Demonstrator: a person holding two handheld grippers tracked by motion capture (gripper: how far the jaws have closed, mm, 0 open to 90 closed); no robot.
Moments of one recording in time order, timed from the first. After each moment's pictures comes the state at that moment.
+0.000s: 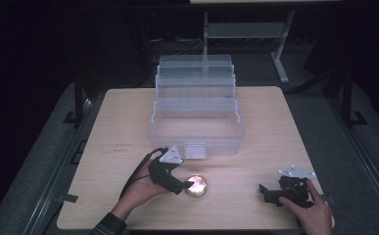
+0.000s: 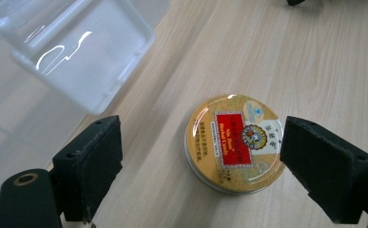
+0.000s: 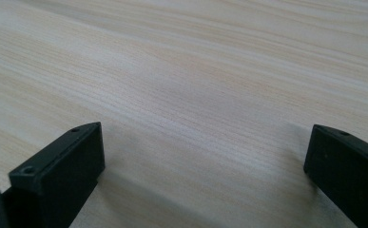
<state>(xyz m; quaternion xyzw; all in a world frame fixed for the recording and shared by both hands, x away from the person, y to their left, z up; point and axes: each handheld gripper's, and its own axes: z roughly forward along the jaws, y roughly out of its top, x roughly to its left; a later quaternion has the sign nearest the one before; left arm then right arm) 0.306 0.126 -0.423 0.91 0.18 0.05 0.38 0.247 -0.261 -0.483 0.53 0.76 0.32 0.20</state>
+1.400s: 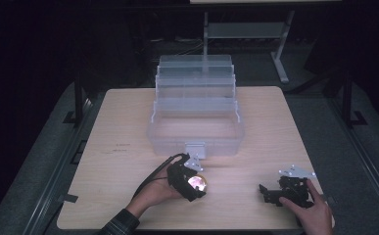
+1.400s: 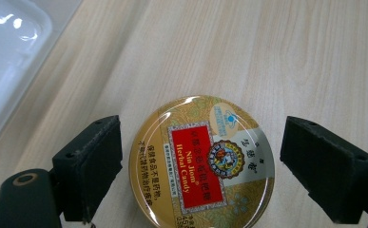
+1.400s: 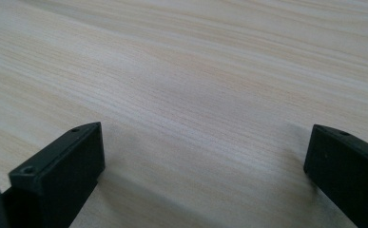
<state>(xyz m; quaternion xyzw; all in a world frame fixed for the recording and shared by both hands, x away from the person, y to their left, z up) 0.306 0.080 -0.443 0.94 0.13 0.01 0.30 0.247 -0.261 -0.483 0.53 0.76 0.32 0.20</state>
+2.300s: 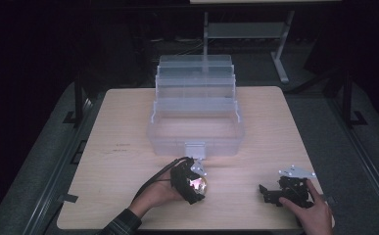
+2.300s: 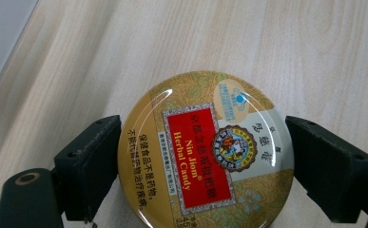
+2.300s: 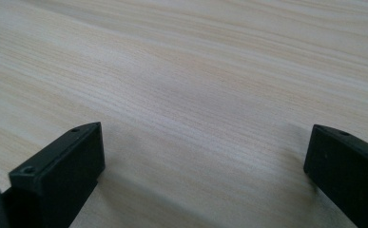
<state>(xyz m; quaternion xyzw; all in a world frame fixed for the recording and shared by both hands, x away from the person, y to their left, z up) 0.304 0.072 -0.455 0.96 0.12 0.02 0.25 0.247 -0.261 -0.483 0.53 0.76 0.32 0.20</state>
